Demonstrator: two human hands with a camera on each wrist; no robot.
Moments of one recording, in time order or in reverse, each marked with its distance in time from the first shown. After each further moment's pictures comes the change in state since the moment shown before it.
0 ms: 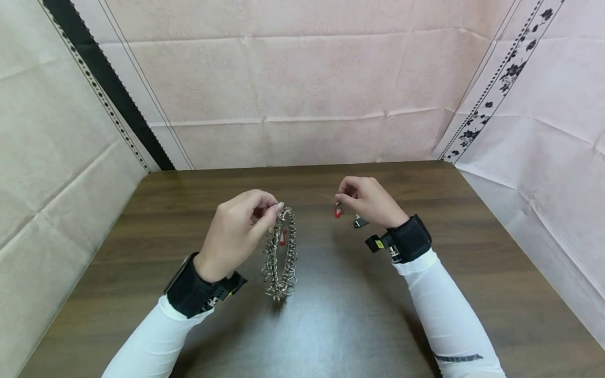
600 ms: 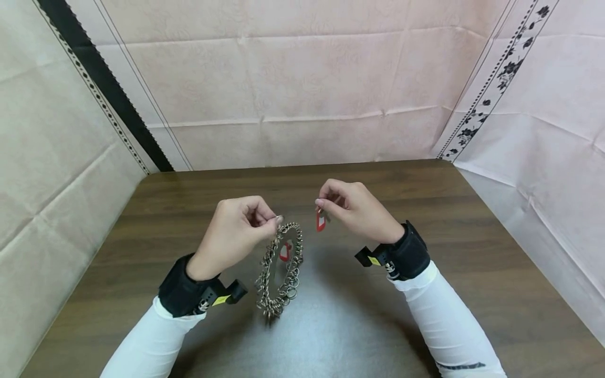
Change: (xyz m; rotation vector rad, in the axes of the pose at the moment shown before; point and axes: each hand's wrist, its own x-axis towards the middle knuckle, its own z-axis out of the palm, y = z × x) left_hand 0.000 0.003 -0.008 -0.286 -0.201 -0.344; right_hand -0.016 -0.052 0.005 0.185 0.011 -0.204
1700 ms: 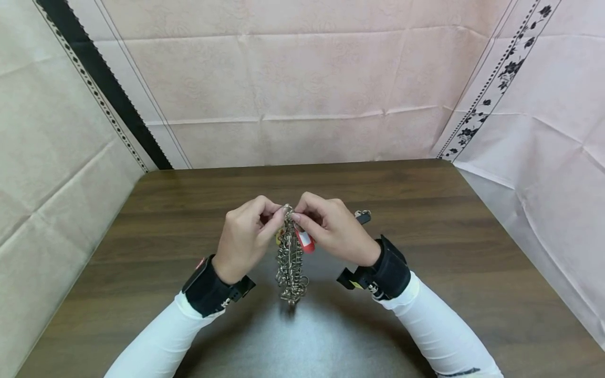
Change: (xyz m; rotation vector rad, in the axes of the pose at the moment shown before) left_hand 0.001 -0.014 0.035 0.199 0.326 0.357; right_hand -0.002 -0.028 0.044 0.142 0.038 -0.135
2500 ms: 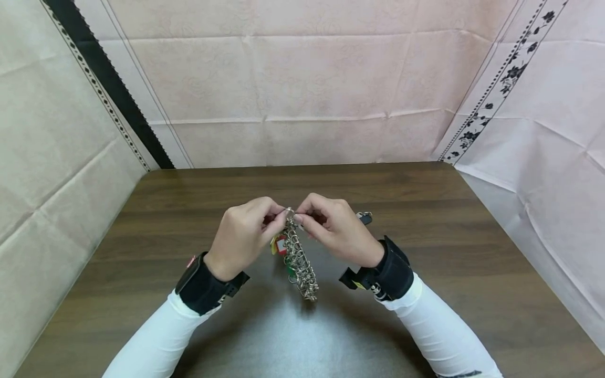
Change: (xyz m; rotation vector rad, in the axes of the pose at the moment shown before) left_hand 0.008 -0.005 -0.014 0.126 -0.106 0.185; right_hand 0.000 -0.002 -0.003 -0.033 0.006 -0.023
